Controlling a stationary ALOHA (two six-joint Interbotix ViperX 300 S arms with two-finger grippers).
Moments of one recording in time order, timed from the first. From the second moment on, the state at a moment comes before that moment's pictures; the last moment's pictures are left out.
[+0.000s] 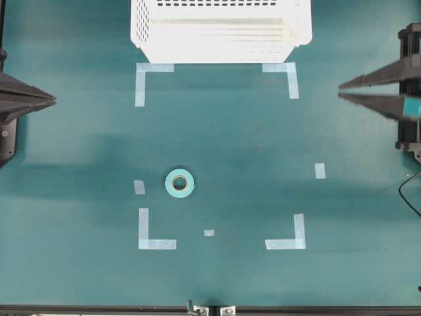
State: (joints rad) left arm 0.01 -1.28 1.35 -0.03 -0.07 -0.02; right arm -0.02 -0.90 1.12 -0.06 -0.21 0.01
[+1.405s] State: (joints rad) left arm 0.01 -1.40 1.57 -0.03 0.02 -0.03; right arm -0.02 -0.59 0.80 -0.03 0.14 0.06
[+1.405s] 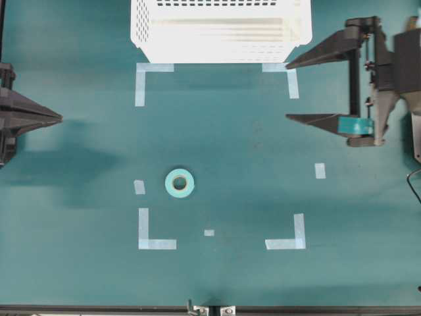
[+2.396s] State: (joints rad) left arm 0.01 -1.47 1.59 -0.03 0.04 -0.03; right arm -0.02 -0.14 0.43 0.01 0.53 0.13
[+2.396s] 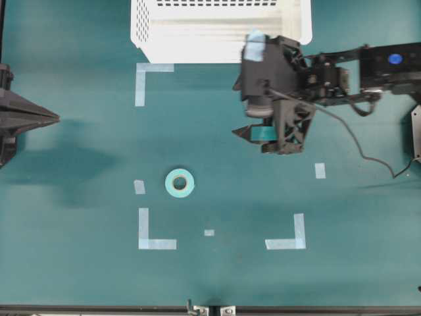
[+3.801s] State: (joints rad) left arm 0.01 -1.47 1.59 -0.03 0.04 -0.03; right arm 0.10 0.12 0.19 0.01 0.65 0.31
